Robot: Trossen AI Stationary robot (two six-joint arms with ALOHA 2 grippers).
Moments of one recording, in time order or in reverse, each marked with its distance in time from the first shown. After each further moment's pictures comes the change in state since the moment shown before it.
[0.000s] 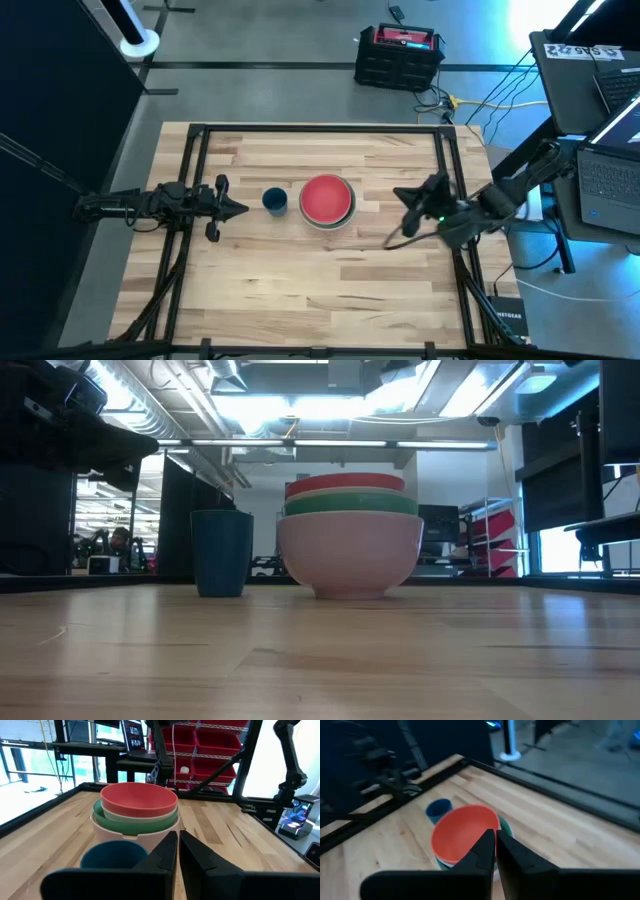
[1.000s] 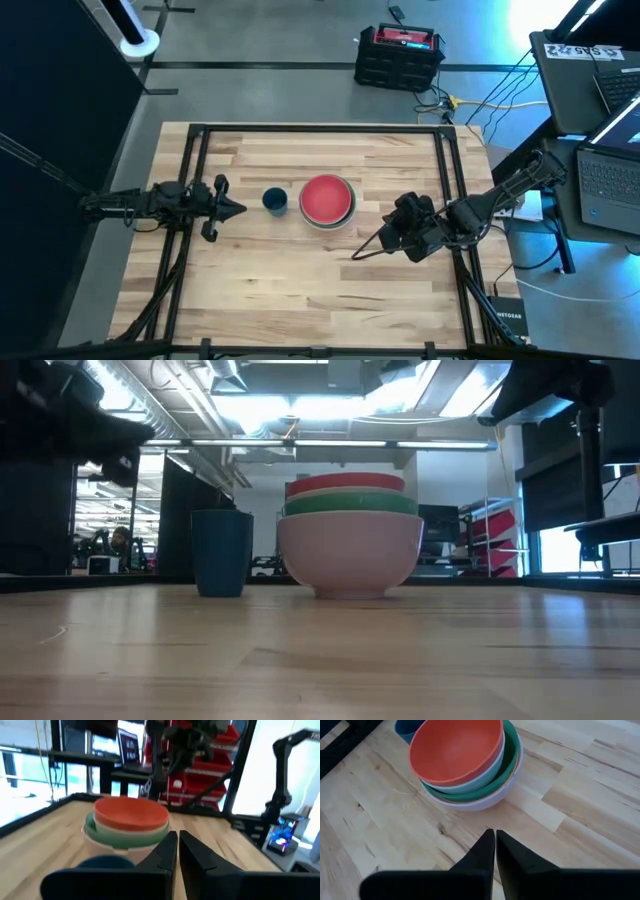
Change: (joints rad) left arm -0.011 -0.040 0.000 0.016 0.015 -0.055; right arm -0.071 0.226 0.001 -0.114 -0.361 0.359
